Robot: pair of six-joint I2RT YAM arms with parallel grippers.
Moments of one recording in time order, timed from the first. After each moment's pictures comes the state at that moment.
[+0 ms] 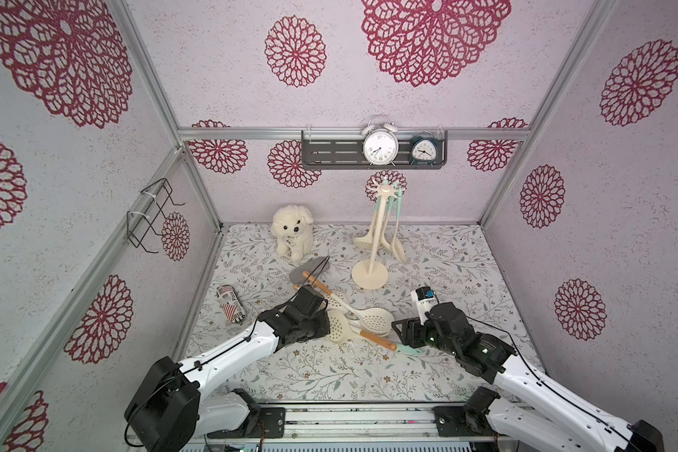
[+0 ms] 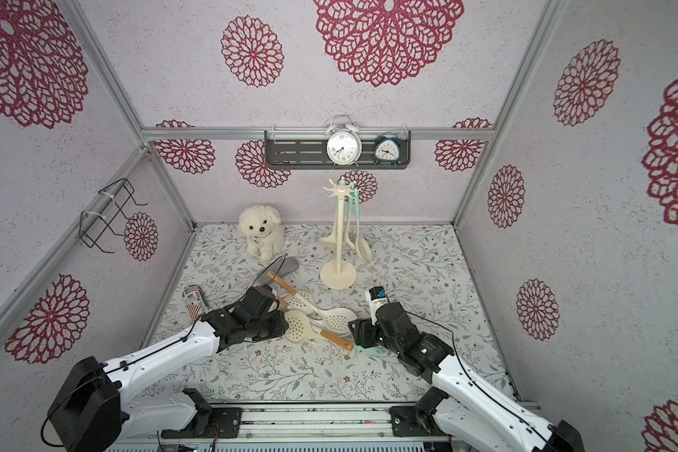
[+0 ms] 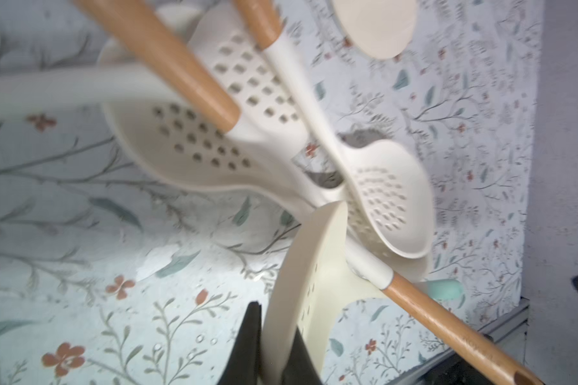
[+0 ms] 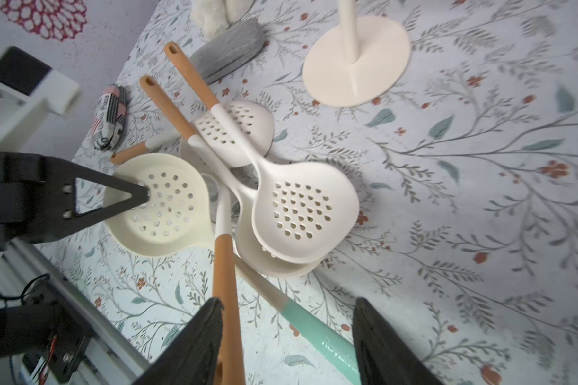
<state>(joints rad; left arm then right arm) -0.69 1.28 0.82 -0.47 0.06 -0.81 0.74 0.79 0.61 -0.48 0.06 0.52</state>
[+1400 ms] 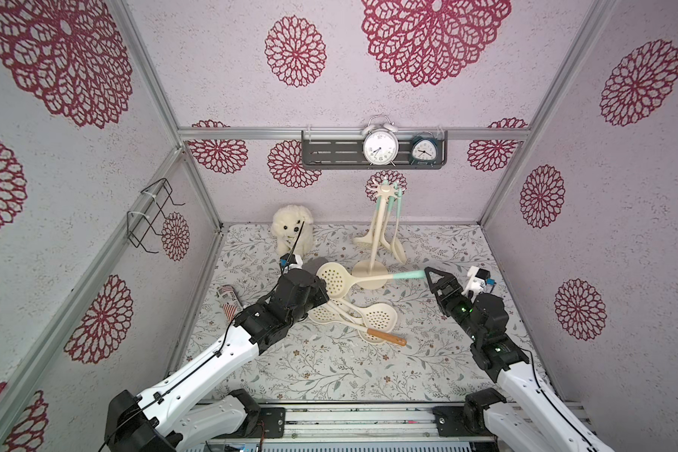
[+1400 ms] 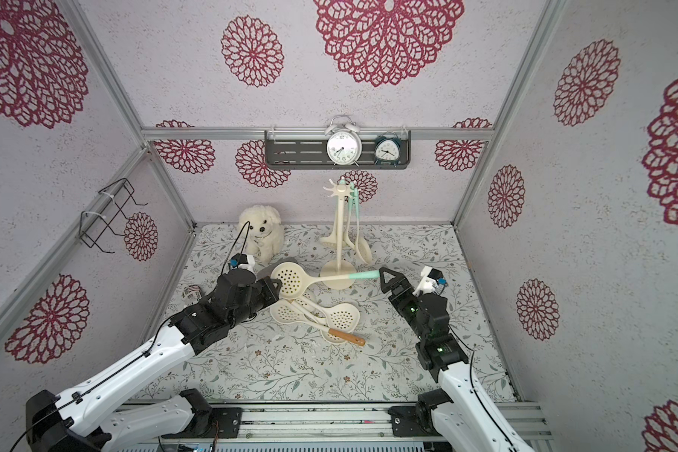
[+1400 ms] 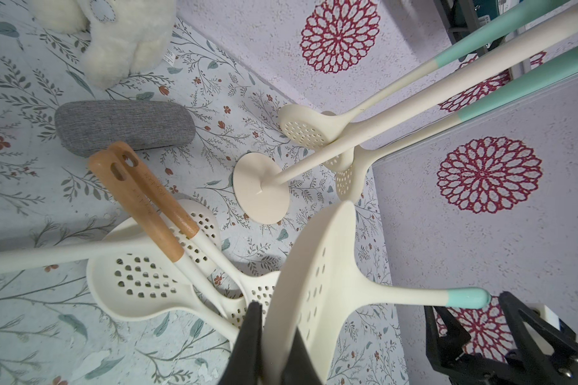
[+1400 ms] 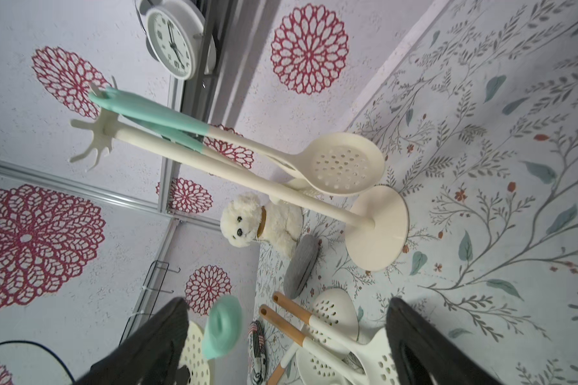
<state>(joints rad) -0.70 1.10 0.93 -0.37 -0.22 -0.96 0.31 0.77 0.45 0.21 -0.15 1.14</state>
